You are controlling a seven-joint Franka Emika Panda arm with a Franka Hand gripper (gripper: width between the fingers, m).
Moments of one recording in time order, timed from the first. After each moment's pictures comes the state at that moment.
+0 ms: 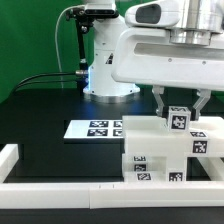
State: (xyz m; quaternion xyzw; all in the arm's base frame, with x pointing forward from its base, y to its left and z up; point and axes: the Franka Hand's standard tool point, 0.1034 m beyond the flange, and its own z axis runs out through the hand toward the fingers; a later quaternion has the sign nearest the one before) arm 0.613 0.066 0.123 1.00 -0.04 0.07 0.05
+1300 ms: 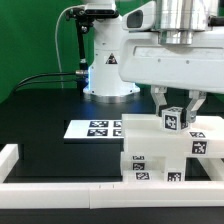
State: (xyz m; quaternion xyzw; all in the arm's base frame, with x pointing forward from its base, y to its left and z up) arm 0.613 0.064 0.122 0.90 -0.43 0.08 0.00
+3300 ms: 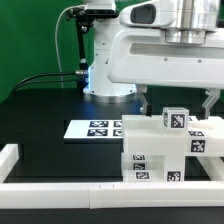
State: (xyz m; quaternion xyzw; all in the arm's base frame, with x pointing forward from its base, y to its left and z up) arm 0.609 0.065 0.124 1.00 -0.04 0.06 0.04
